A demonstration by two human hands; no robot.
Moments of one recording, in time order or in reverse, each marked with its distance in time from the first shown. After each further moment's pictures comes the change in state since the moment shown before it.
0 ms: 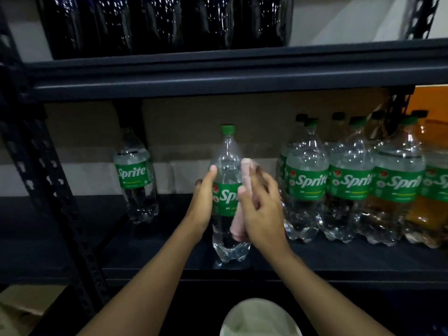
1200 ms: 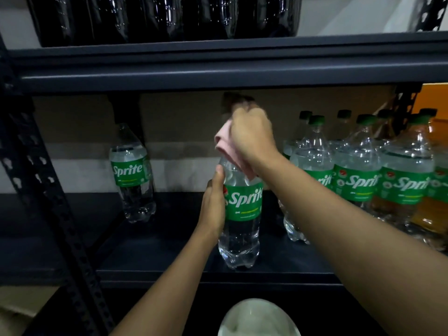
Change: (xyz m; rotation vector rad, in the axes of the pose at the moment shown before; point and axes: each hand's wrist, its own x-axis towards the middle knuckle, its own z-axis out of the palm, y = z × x) left_hand 0.004 -0.013 0.027 -0.222 0.067 -0.007; right_hand 0.125 -0.099 0.006 0.018 0.002 0.205
